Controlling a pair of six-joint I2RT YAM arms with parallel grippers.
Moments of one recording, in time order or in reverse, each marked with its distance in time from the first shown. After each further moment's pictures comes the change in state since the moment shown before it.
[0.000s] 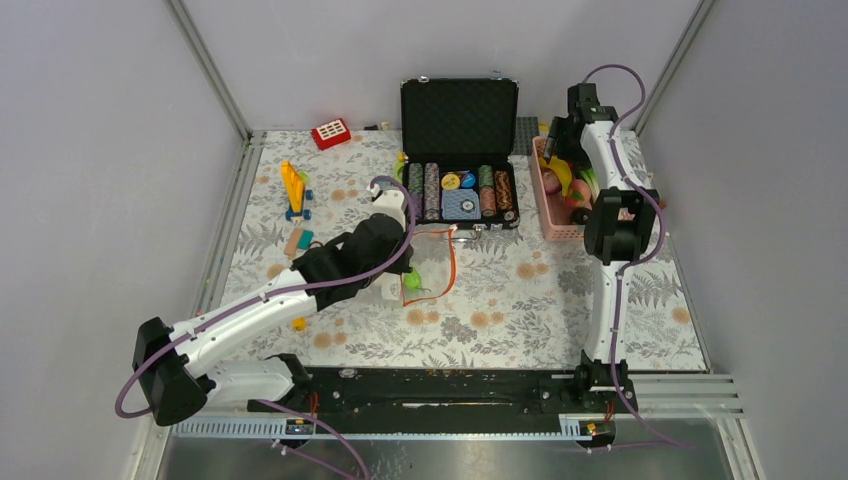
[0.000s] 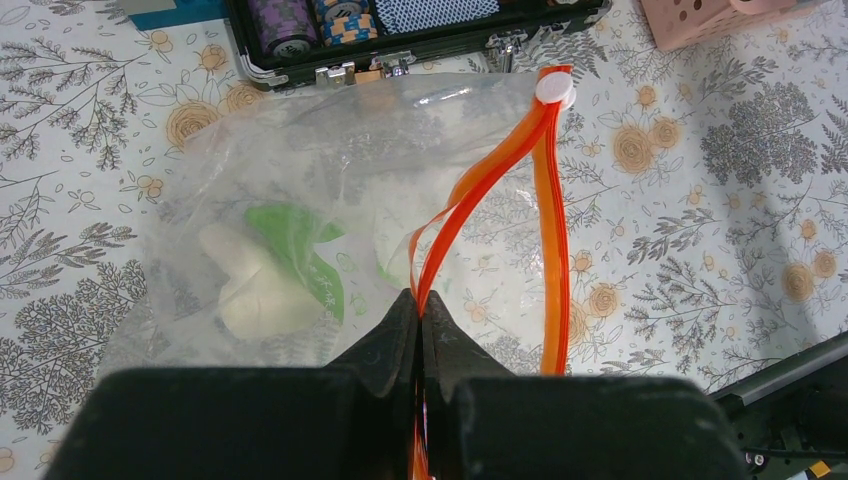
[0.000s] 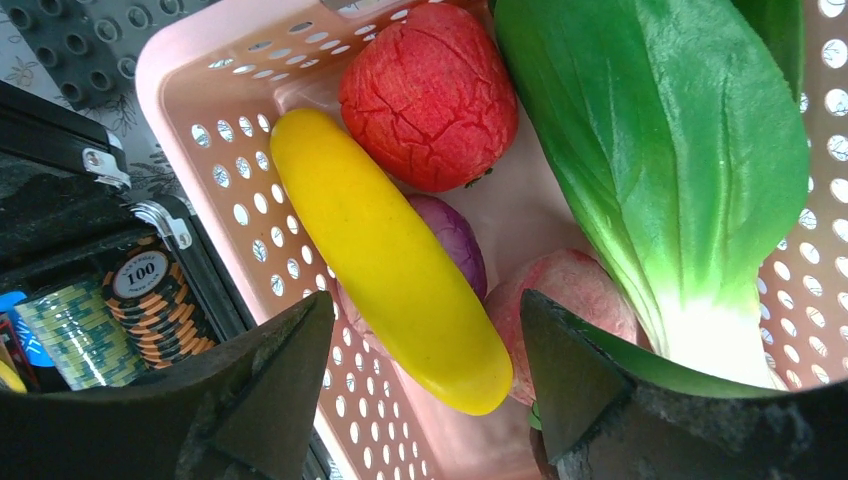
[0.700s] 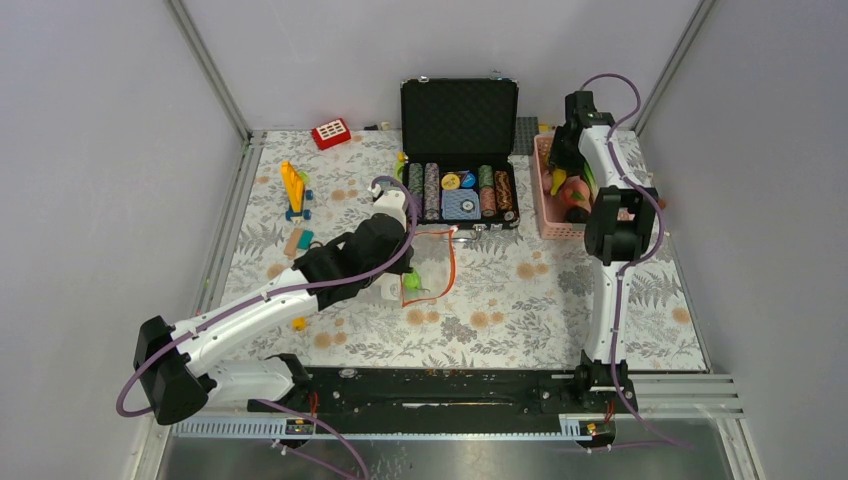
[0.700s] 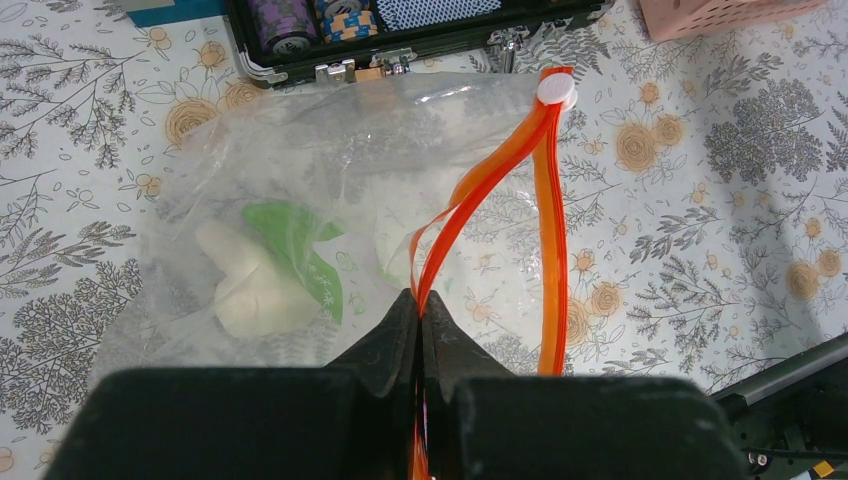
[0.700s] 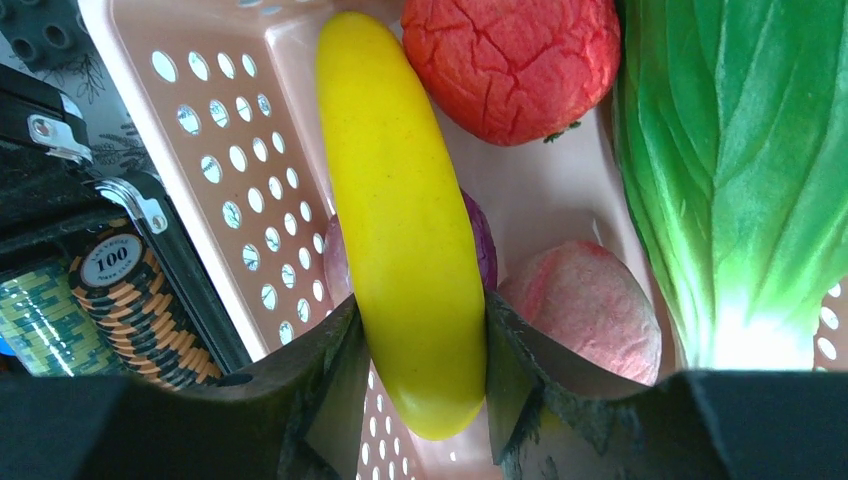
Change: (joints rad) left arm 0.000 0.008 0.000 0.000 0.001 0.000; right arm 0.000 0.009 -0.066 0.029 -0.032 -0.002
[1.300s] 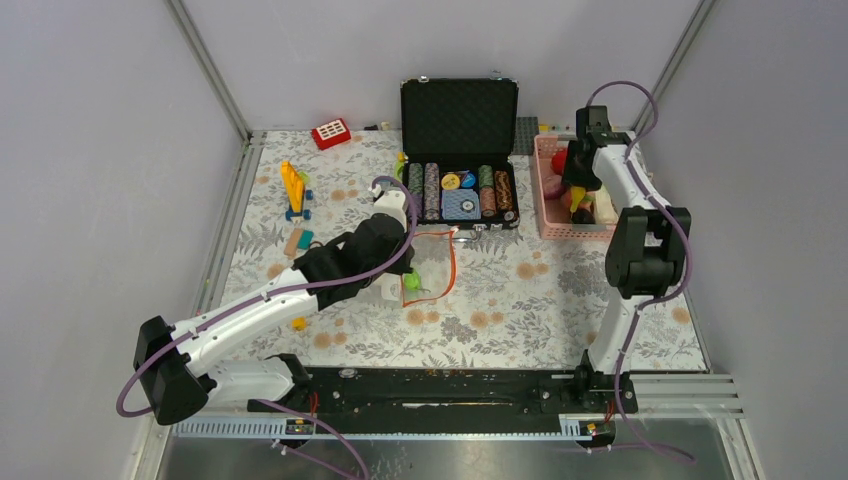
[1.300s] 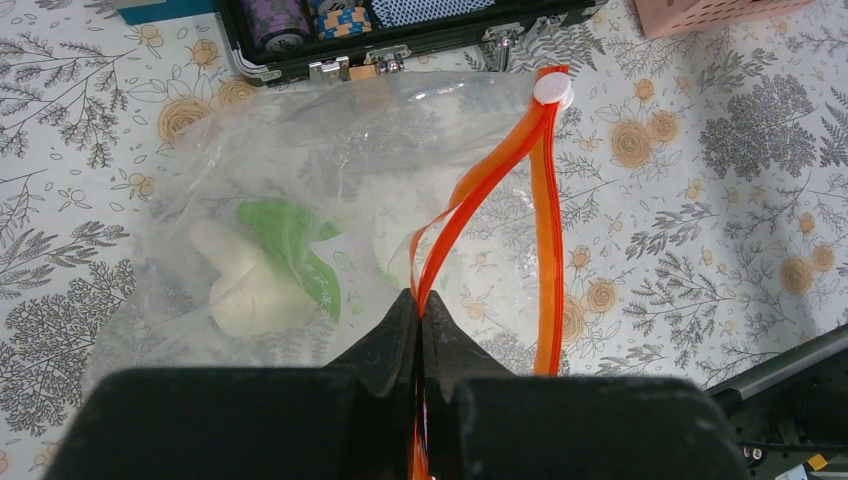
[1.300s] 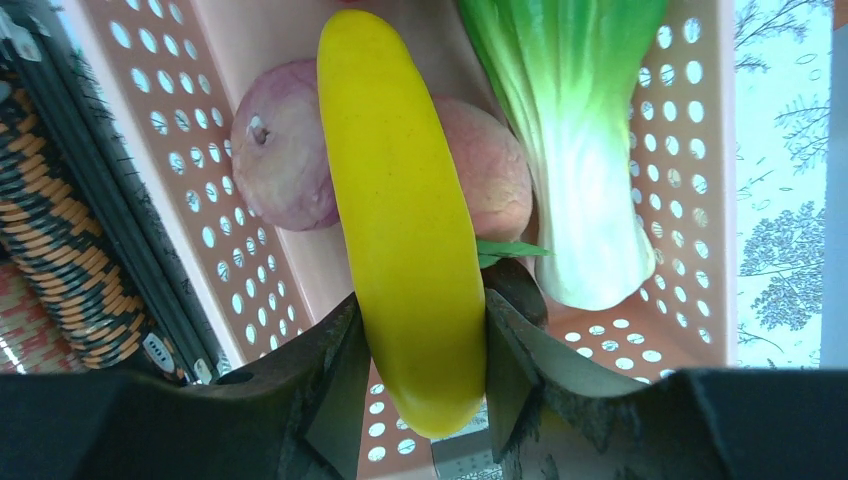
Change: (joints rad) left arm 0.000 0.000 0.000 0.001 0.012 -0.001; right arm 0.000 -0.396 -0.520 0.156 0.125 -0.099
